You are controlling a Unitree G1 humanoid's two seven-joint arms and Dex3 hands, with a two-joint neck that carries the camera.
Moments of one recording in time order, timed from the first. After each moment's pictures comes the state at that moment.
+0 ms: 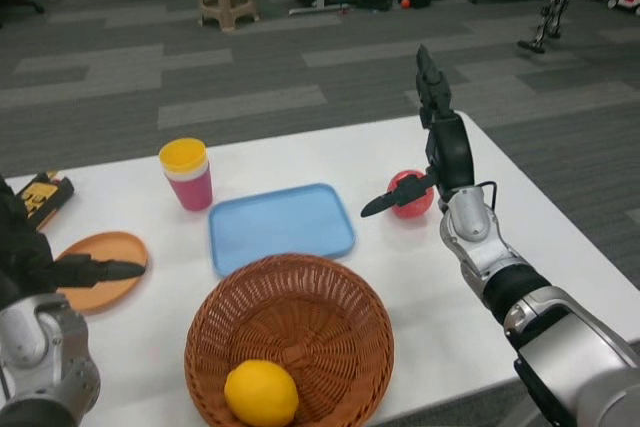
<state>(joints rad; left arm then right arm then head) -0.42 0.23 -0.13 0.81 -0.69 -1.08 0.16 -0.54 -0.46 0.26 0.81 0.30 -0.82 -0.26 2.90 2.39</state>
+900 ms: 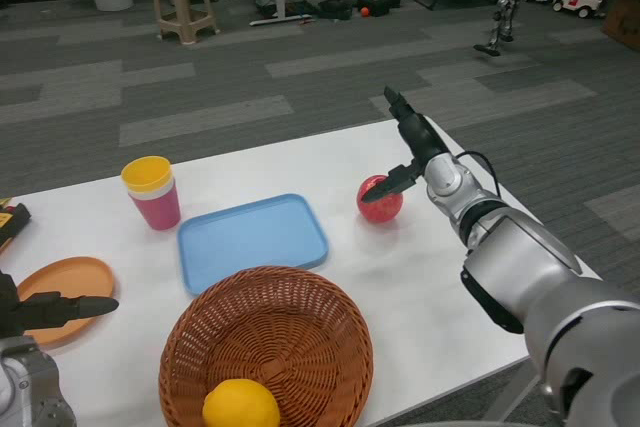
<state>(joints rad) -0.42 0.18 -0.10 0.87 -0.69 -1.08 0.09 -0.88 -0.50 0.42 1.41 0.13 -0.54 -0.17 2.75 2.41</state>
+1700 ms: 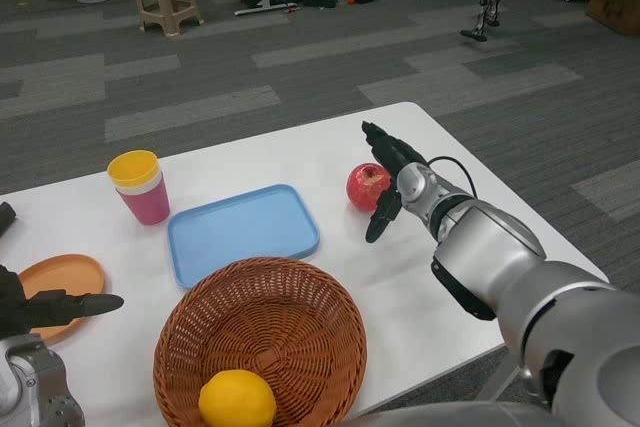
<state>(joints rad) -0.42 0.17 -0.13 0.86 -0.69 -1.08 0.09 -0.89 -0.42 0.42 1.46 -0.12 -0.30 -0.18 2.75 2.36</state>
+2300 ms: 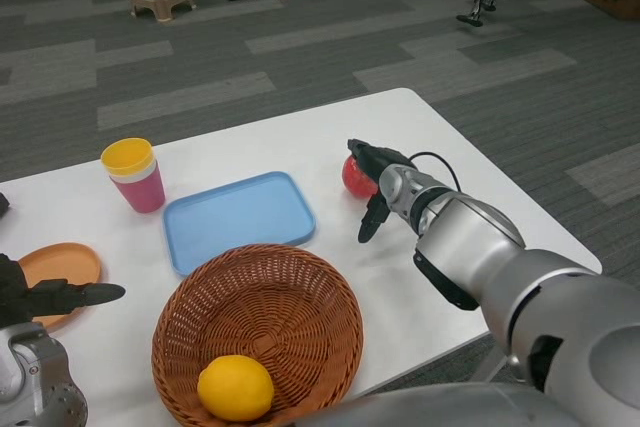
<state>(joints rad) -0.42 0.16 -0.15 0.87 -0.70 -1.08 0.08 -0.89 -0.36 0.42 1.46 -0.36 -0.14 -0.14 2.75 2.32</state>
